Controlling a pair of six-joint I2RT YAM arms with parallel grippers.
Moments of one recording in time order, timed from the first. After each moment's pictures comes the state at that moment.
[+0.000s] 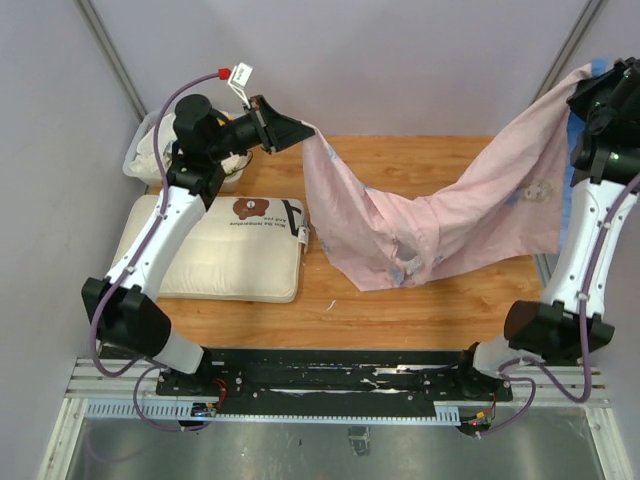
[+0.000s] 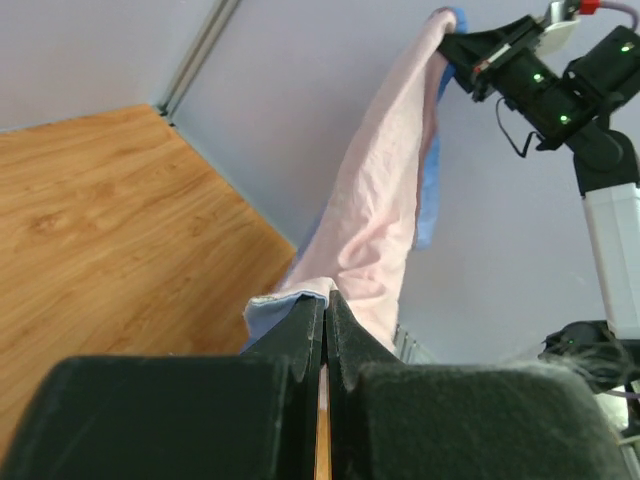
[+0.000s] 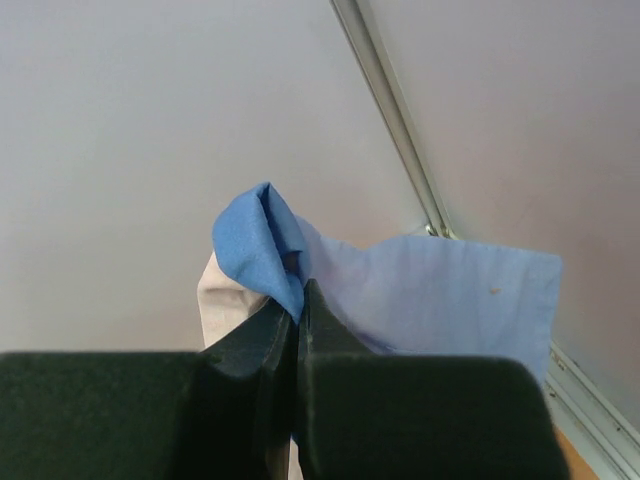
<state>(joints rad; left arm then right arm) -0.28 1.46 1.47 0.15 0.80 -0.78 -0.36 1.46 1.96 -0.49 0.02 0.47</state>
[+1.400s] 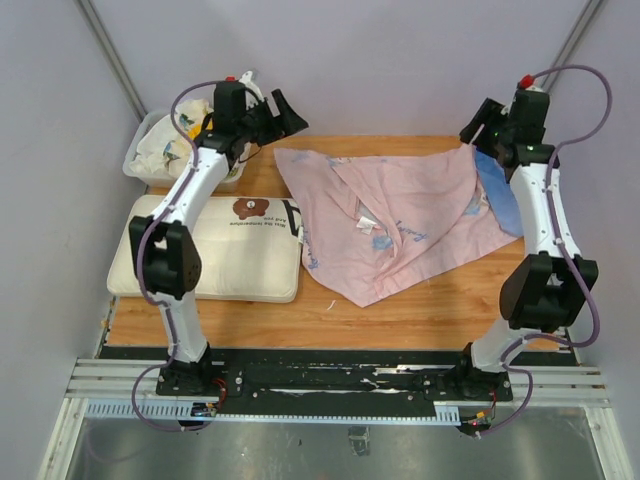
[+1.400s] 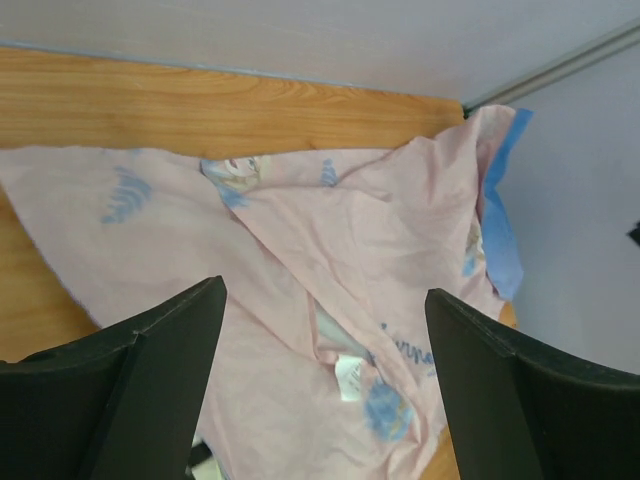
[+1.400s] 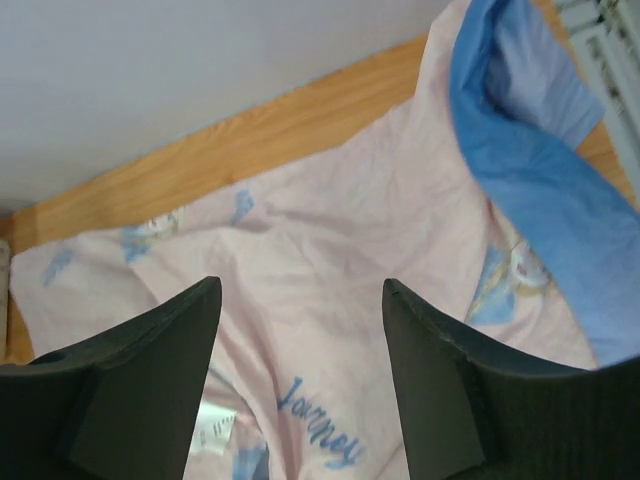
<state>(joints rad) -0.22 2.00 1.91 -0.27 0.36 -0.57 -0.13 1.71 1.73 -0.46 -0.10 0.38</state>
